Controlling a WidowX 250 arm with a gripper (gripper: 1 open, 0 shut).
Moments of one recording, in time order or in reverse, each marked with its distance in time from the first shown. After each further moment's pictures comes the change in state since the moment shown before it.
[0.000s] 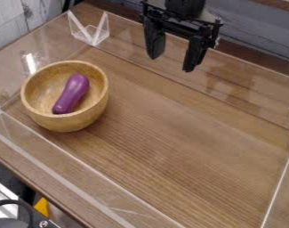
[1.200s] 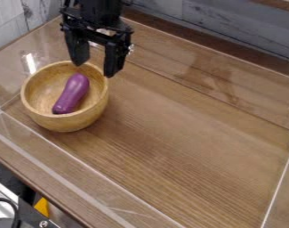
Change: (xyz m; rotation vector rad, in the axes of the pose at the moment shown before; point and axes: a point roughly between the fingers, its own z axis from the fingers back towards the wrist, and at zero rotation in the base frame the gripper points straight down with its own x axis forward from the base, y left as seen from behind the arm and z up) arm -0.050 0.088 -0.017 0.027 0.021 0.099
